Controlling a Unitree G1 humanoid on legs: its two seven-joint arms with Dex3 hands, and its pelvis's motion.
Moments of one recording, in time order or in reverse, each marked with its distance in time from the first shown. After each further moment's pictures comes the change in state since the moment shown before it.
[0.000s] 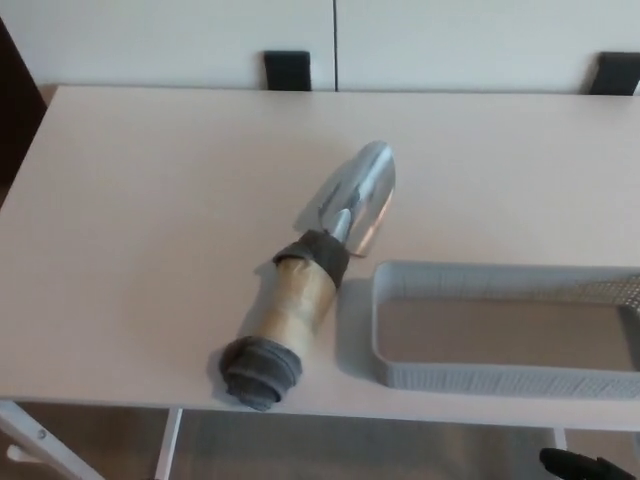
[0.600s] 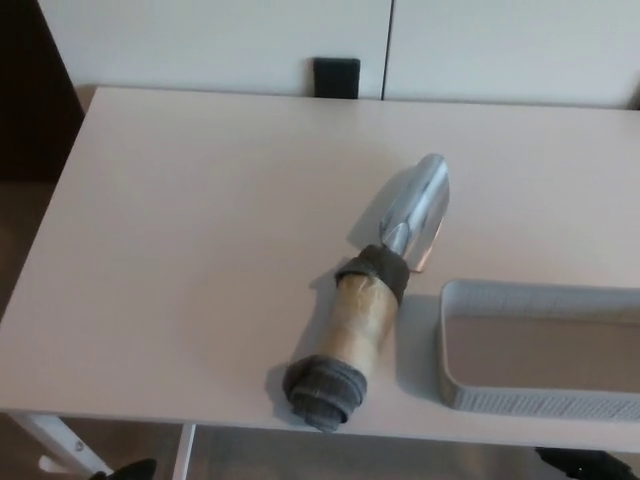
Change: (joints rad) left_arm -0.023 0.013 -0.004 -0.011 0.010 0.007 0.016; right_arm -0.014 0.011 -0.002 -0.011 0.002 0.002 -0.004
